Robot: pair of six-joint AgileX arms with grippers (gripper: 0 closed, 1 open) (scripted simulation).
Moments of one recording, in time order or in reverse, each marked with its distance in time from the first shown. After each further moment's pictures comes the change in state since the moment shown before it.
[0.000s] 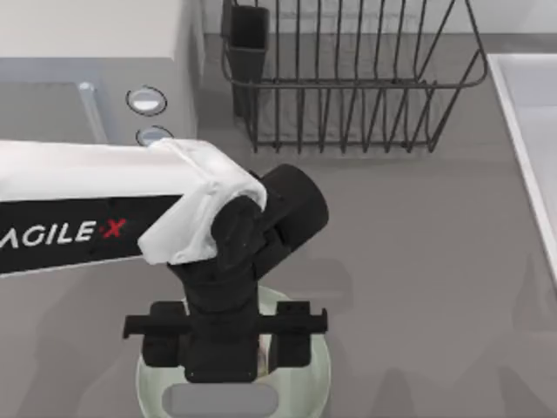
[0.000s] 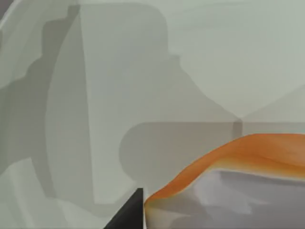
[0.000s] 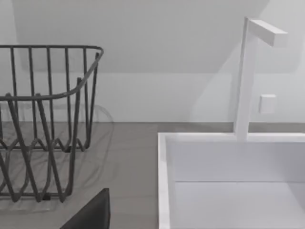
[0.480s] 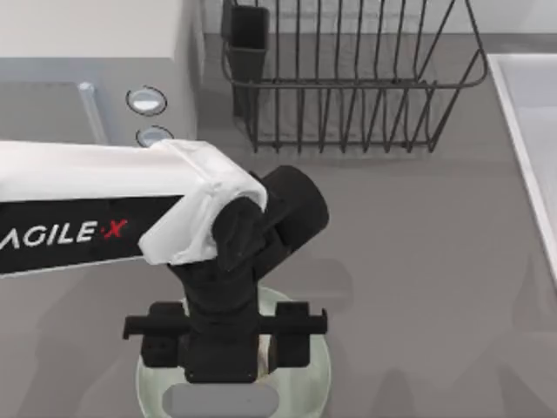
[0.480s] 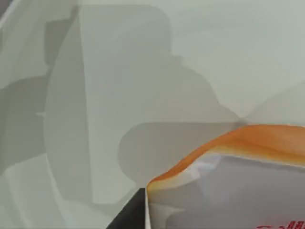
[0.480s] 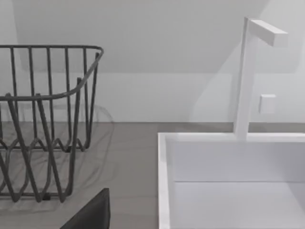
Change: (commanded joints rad) left arm 0.000 0.000 0.000 0.000 0.000 0.000; right arm 0.000 0.000 0.000 0.000 0.000 0.000
